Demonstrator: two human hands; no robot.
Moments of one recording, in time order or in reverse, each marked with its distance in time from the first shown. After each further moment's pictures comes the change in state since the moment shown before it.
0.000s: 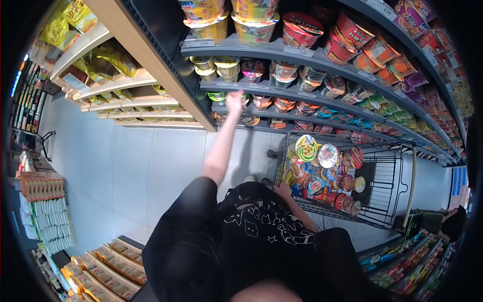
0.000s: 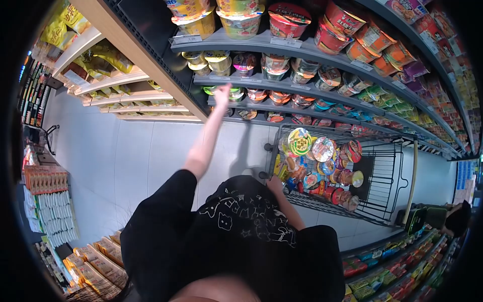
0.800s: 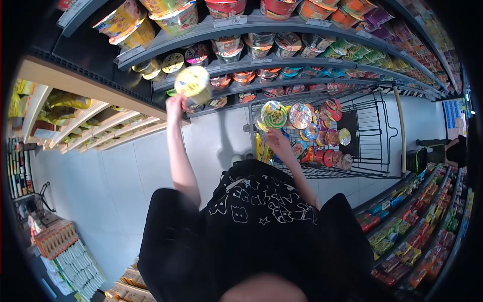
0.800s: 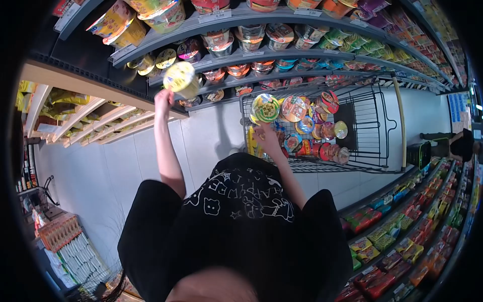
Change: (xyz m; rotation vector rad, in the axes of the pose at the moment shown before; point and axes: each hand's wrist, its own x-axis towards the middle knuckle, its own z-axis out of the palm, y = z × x) left_hand -0.037 0.062 -0.055 0.063 -0.447 -0.112; right_hand -0.037 -0.034 -0.155 0.658 0.171 -0.413
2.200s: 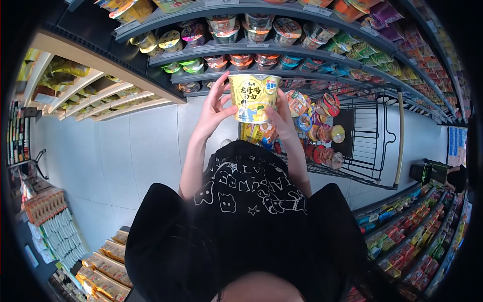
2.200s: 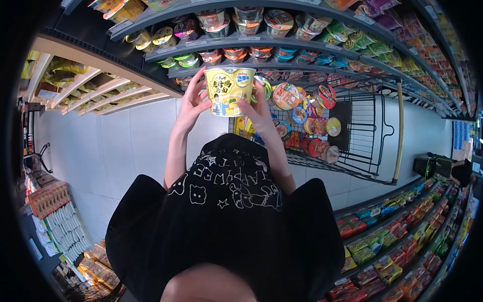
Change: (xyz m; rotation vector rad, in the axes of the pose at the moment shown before) left_hand -0.169 0.040 0.166 -0.291 -0.470 0.207; right_hand -0.014 -0.116 -0.069 0.673 -0.114 -0.147
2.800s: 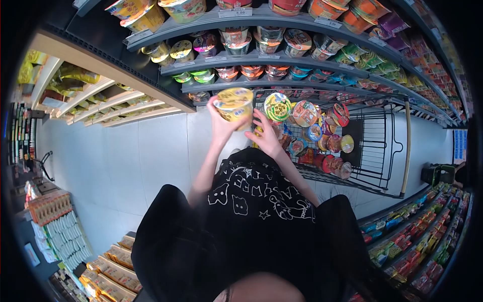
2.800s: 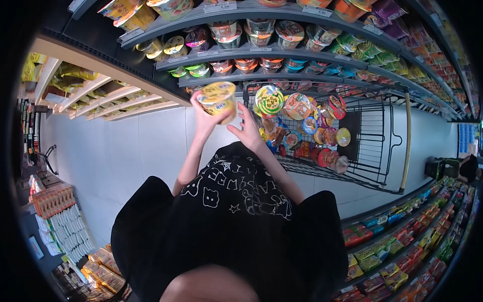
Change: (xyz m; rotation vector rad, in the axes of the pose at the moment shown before) left_hand 0.003 -0.049 -0.043 0.450 0.414 0.111; right_hand 0.018 0.093 0.021 -0.420 -0.028 0.118
